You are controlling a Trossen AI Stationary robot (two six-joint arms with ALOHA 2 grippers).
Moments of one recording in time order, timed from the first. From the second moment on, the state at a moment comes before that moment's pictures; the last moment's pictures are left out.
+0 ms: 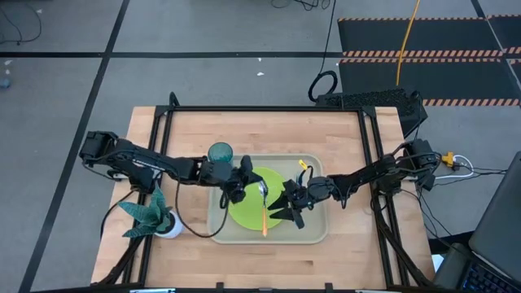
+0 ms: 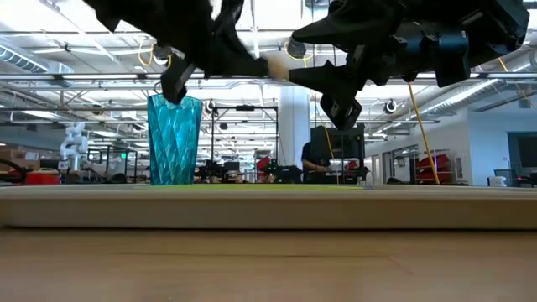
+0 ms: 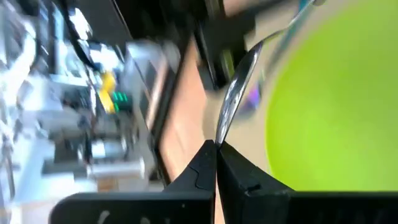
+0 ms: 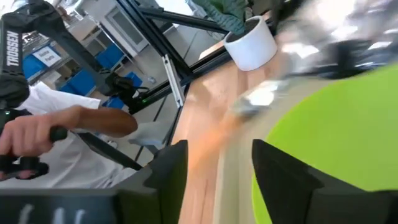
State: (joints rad) left arm -0.12 1.47 0.84 0.19 -0.21 1.20; right arm 0.21 1.64 0.59 0.87 -0.15 0.65
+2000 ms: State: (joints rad) left arm -0.08 1.62 1.30 -0.80 -0.35 0.32; right arm 0.19 1.62 0.59 0.68 0.06 0.62
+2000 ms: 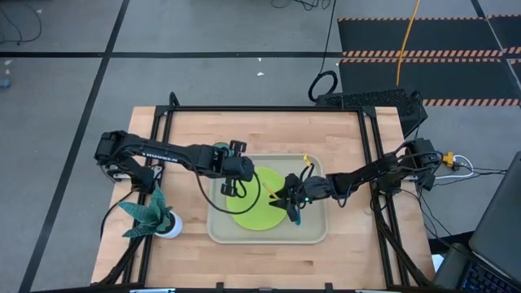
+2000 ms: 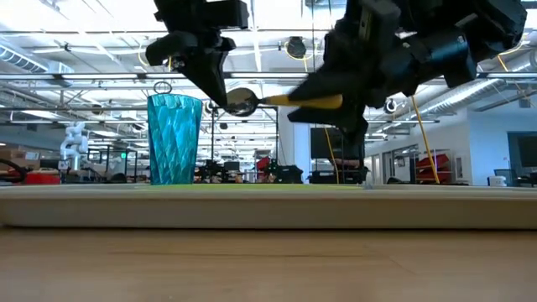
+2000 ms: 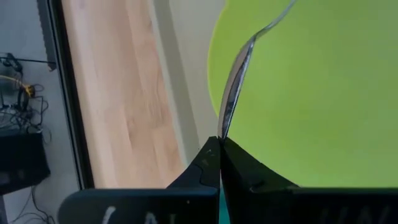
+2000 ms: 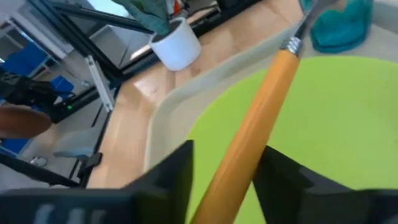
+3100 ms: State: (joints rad) left arm -0.05 1.62 1.30 -0.73 -0.43 0.48; right arm 0.20 1.56 0.54 0.51 0.15 0.87
